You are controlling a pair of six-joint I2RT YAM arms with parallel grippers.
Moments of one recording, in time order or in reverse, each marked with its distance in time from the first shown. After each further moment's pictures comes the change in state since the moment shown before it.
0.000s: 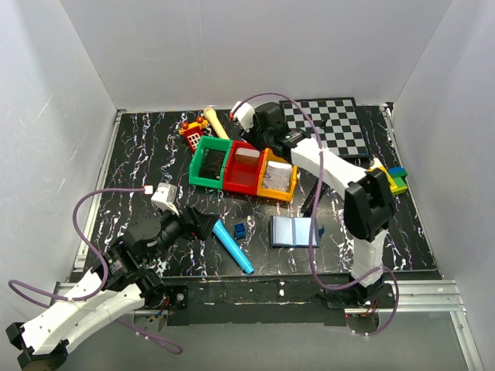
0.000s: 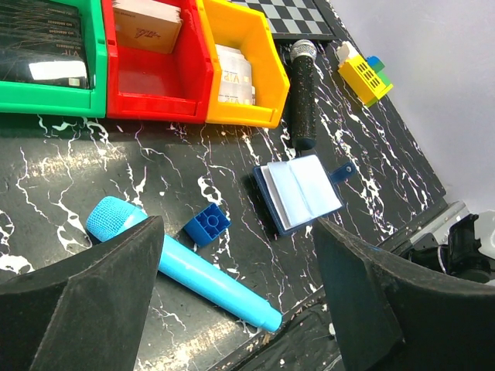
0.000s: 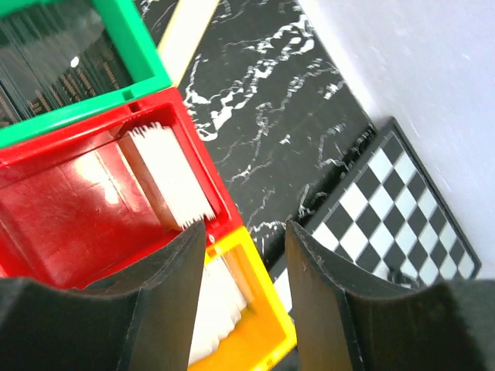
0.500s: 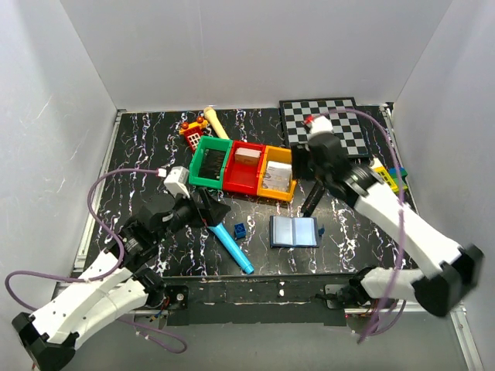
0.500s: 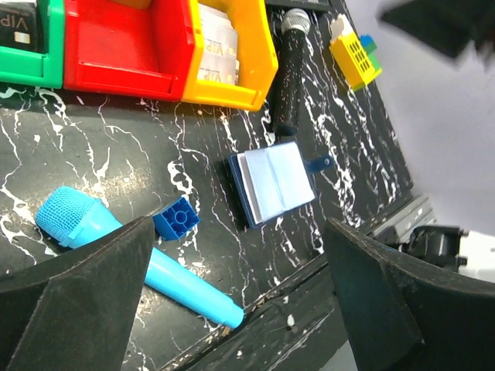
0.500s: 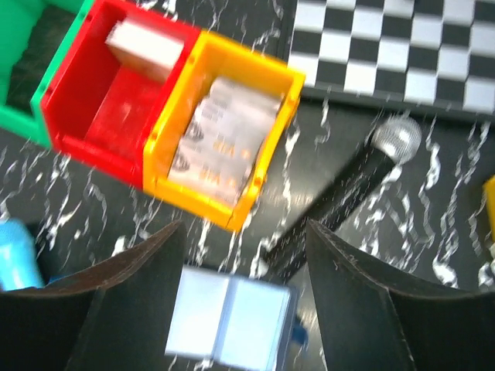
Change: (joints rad) left arm 0.100 0.248 0.104 0.024 0.186 -0.100; right arm 0.001 -0.657 -0.401 -0.292 0.280 0.792
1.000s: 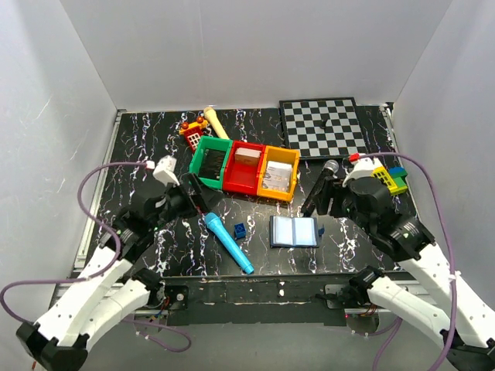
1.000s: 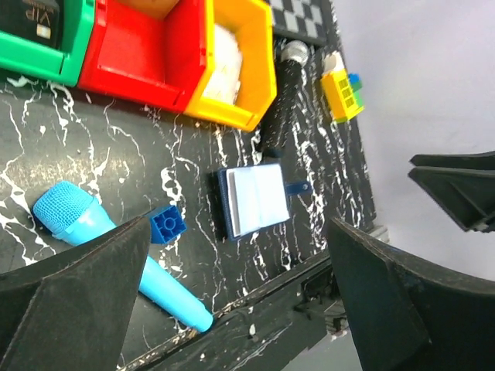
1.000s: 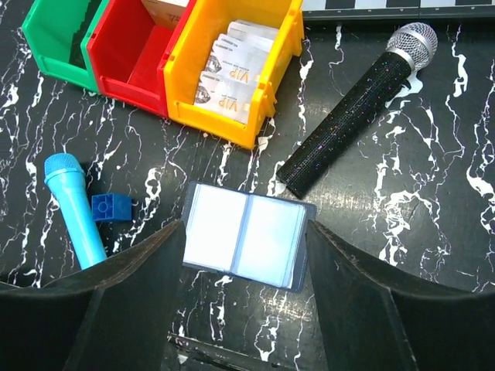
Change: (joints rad) left arm 0.213 0.093 0.100 -0.073 0.163 -0.123; right arm 0.000 -0.606 -0.376 -0.143 -0.100 0.182
